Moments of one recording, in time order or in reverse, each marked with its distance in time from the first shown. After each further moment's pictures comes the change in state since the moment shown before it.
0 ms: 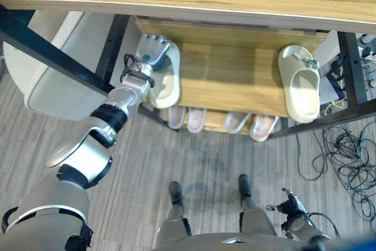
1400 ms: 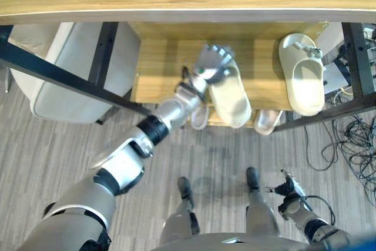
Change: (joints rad) left arm 0.094 -0.287 -0.064 -0.275 0.009 -0.091 0.048; right arm -0.098 -0.009 0.028 -0.026 -0.002 0.006 -0.063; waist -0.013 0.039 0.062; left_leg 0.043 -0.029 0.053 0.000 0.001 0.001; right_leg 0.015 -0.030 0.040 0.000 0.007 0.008
